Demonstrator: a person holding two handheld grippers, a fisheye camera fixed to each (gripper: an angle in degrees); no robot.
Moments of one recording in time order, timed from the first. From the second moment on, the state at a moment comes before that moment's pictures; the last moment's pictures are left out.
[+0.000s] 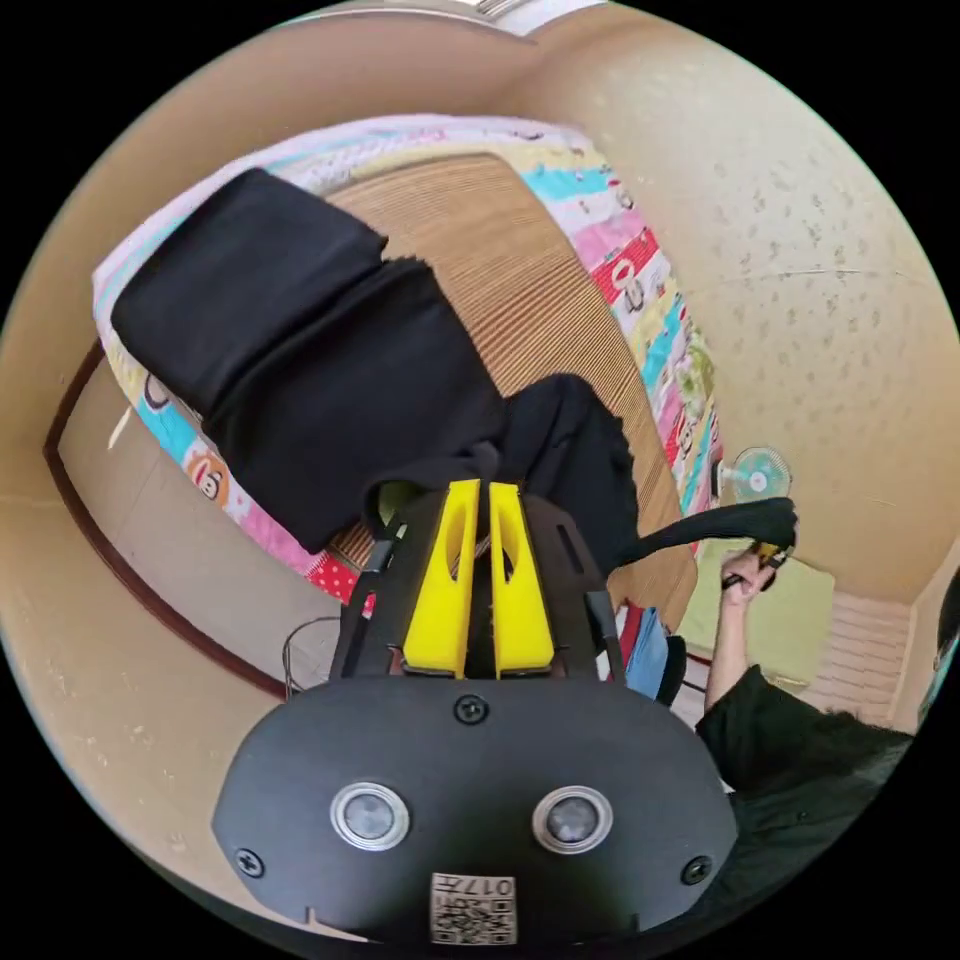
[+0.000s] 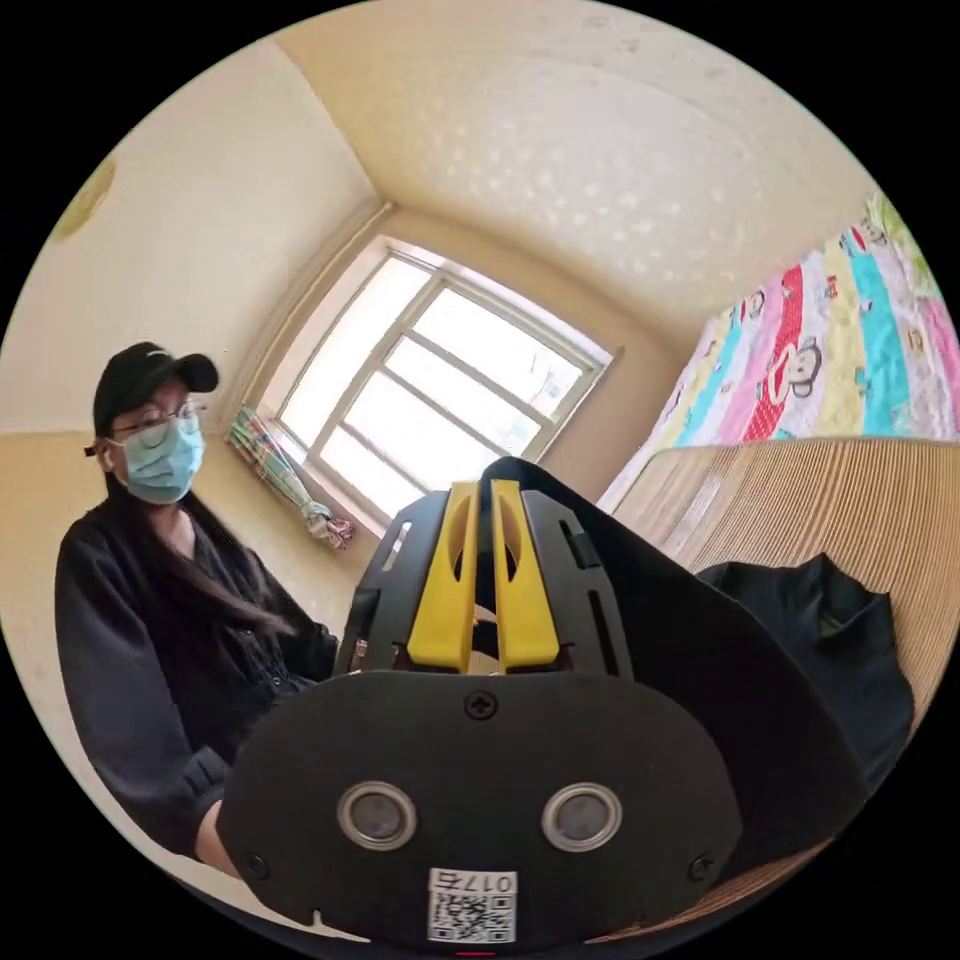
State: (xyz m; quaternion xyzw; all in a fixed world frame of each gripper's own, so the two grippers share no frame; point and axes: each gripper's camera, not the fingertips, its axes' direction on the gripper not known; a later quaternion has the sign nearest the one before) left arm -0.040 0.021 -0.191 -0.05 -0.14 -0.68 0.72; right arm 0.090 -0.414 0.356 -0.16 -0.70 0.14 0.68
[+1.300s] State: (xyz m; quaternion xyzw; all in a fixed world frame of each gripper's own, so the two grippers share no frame) left arm 0.098 -0.016 -0.013 -0.23 -0.02 -0.50 0.83; right arm 0.026 -0.202 0.352 -0.41 -0.54 0.24 0.69
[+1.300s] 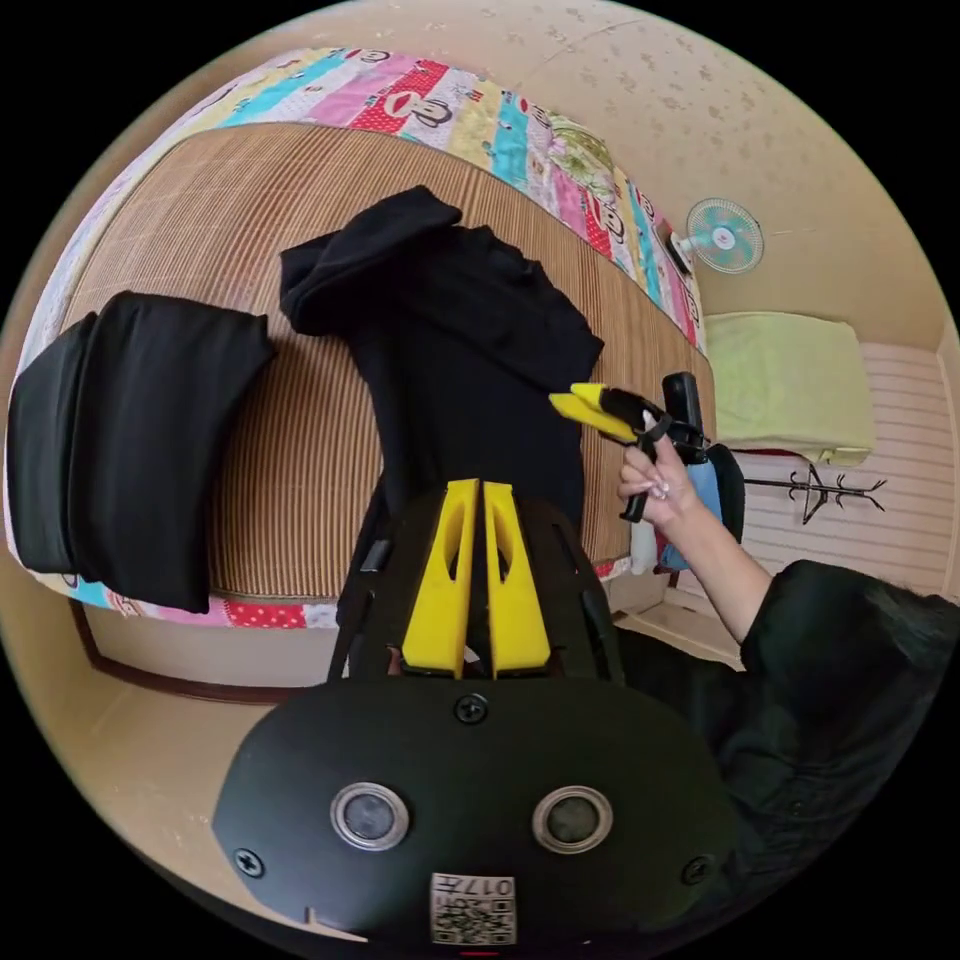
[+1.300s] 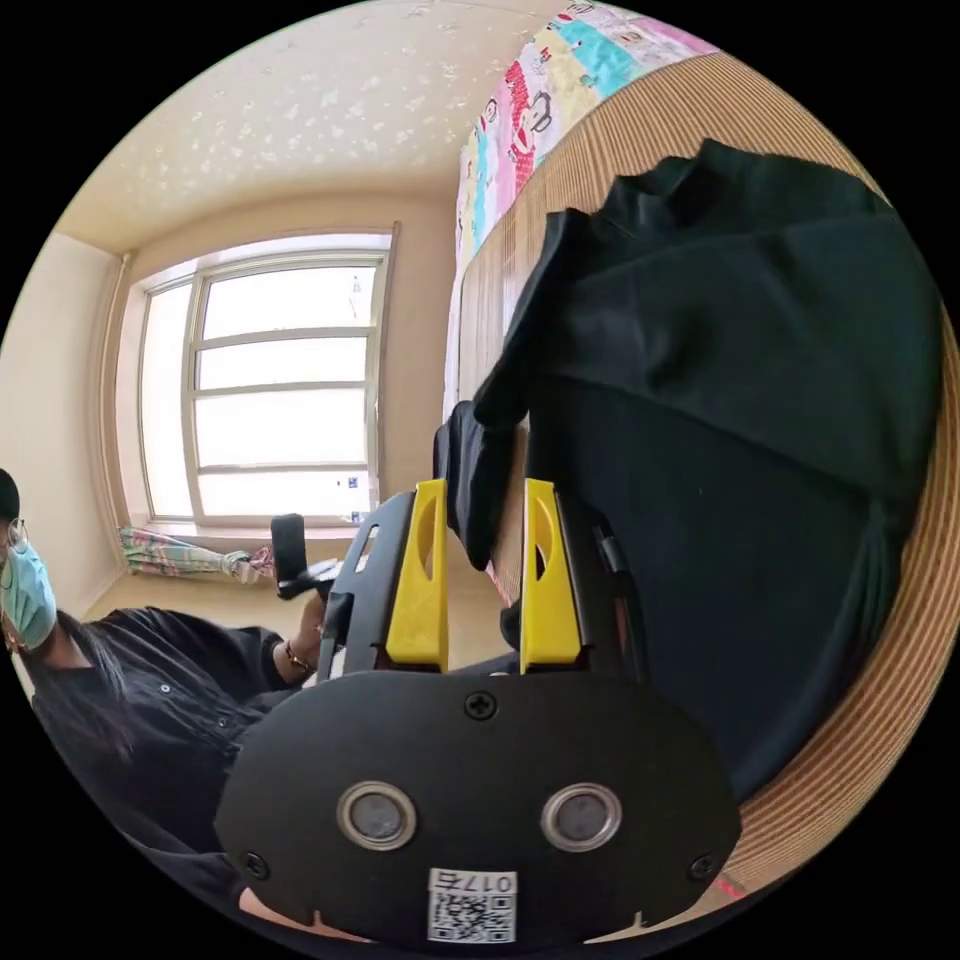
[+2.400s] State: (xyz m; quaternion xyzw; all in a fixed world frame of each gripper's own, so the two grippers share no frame) left arm 0.027 0.112 0.018 -0.38 -0.01 -0.43 0.82; right arm 0.095 -0.148 0.326 -0.36 -0.18 0.32 0.86
